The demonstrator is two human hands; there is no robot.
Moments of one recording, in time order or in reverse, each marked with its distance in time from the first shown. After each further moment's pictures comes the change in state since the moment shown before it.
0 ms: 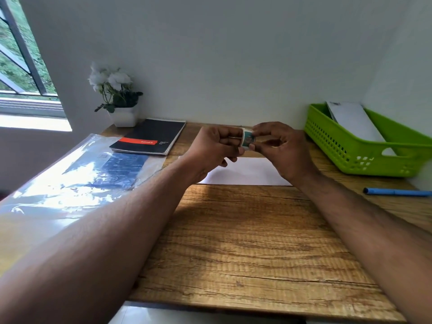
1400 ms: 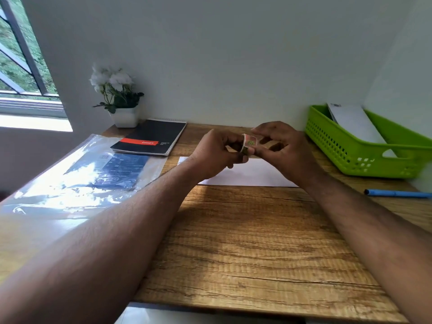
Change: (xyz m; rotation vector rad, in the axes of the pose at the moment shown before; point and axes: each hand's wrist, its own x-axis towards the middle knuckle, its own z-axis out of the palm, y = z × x) left_hand -0.004 0.000 0.003 0.358 -0.031 0.208; right_hand -0.002 -0.006 -0.009 -0.046 -0.094 -0.064
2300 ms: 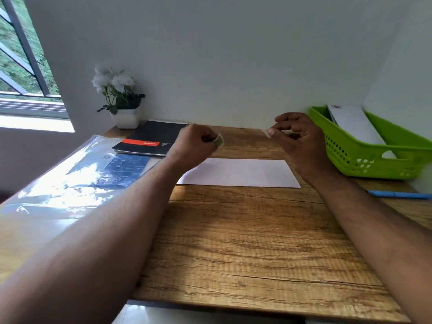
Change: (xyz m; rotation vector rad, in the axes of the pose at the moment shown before) left_hand 0.009 -0.025 -0.031 0.323 0.247 -0.122; right_hand 0.007 0.005 -0.010 0.134 0.244 0.186
